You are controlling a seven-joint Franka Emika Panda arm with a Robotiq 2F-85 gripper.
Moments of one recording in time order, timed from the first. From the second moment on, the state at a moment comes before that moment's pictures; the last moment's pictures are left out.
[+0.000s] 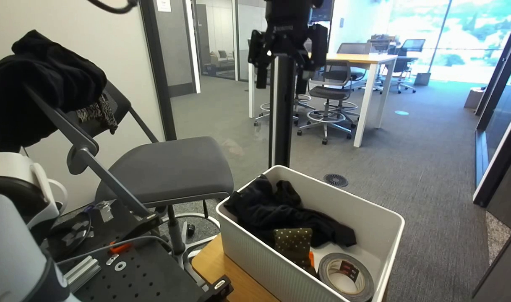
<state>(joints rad) -0.07 -0.28 -0.01 -2.32 -0.07 1.91 -0.02</state>
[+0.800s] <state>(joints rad) -0.03 -0.73 0.00 -2.42 -0.07 1.65 0.01</state>
